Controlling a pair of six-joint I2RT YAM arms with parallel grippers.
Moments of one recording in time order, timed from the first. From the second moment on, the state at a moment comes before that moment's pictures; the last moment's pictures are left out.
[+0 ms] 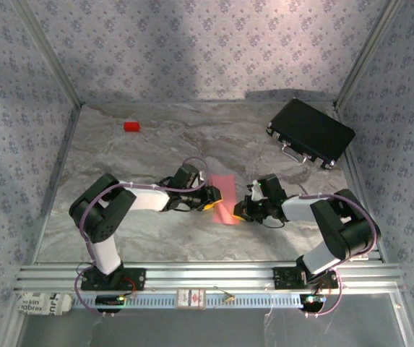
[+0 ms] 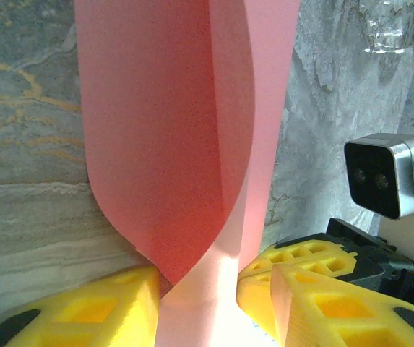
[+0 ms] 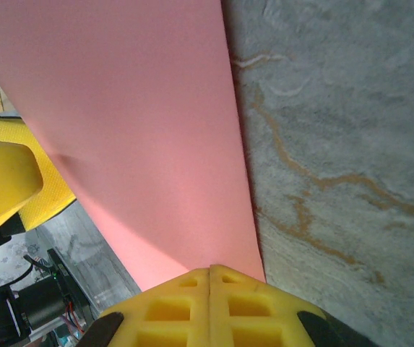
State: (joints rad) left arm -0.75 1.78 0.80 0.22 0.47 -1.11; right arm 0.42 1.54 0.46 0.11 -0.66 0.79
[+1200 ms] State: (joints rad) left arm -0.74 1.75 0.77 0.15 0.46 -1.07; right arm 0.43 1.29 0.46 0.01 -0.55 0.76
